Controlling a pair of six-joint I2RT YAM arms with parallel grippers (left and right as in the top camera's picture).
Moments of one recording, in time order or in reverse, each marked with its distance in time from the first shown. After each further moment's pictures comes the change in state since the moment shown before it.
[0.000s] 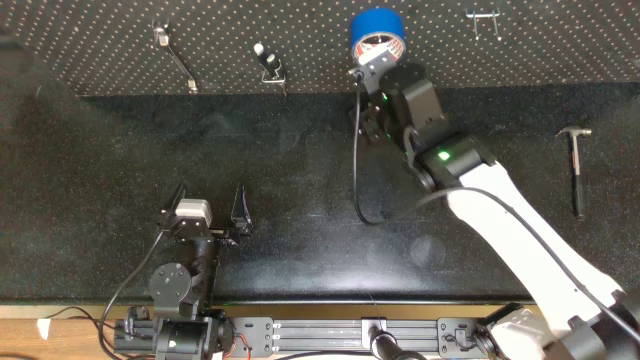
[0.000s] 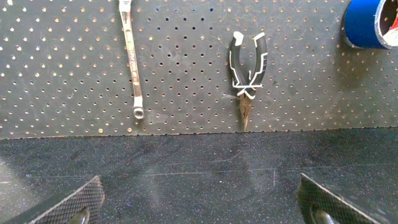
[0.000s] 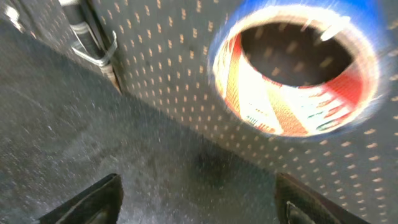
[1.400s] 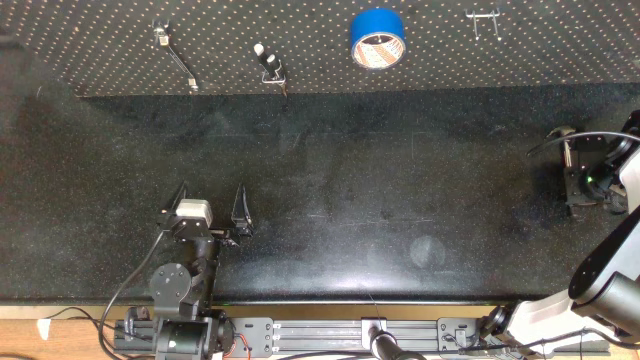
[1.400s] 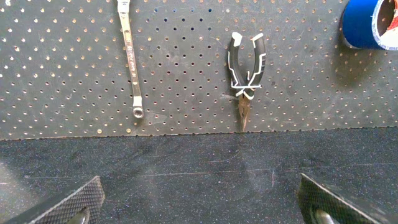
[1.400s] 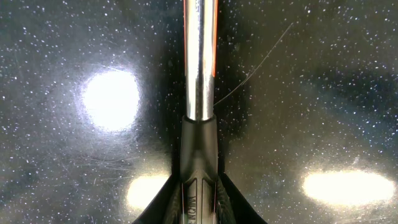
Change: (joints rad) left arm -0.002 0.000 0.000 0.000 0.003 0.000; right arm -1.103 0.293 -0.082 -0.499 -0.057 -0.520
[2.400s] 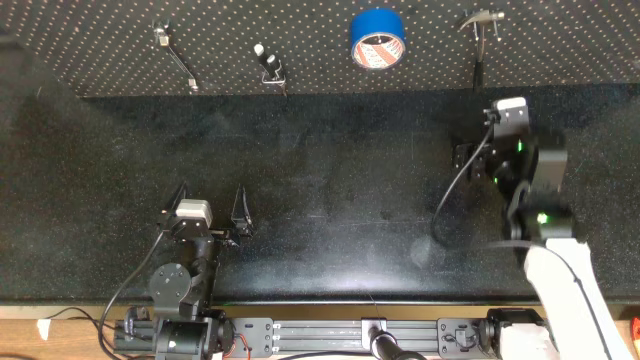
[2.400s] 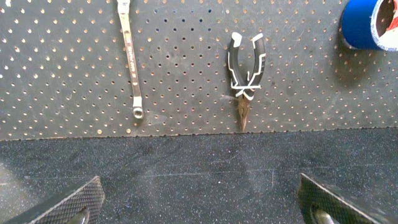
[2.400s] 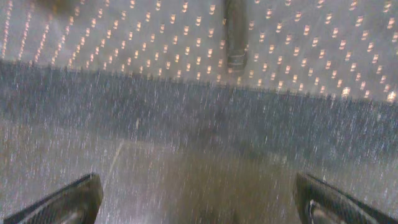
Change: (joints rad) left arm 0.000 -0.001 0.000 0.000 0.000 0.000; right arm 0.583 -0.666 -0.523 0.755 -0.146 0.513
